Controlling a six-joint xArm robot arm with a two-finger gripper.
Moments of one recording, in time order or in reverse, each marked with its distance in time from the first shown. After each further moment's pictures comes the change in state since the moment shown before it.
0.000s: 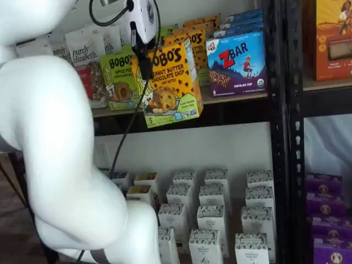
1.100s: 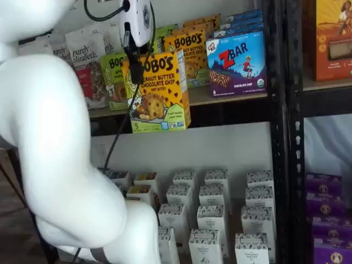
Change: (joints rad) arm -0.049 0.013 -0.019 0.116 0.090 -0.010
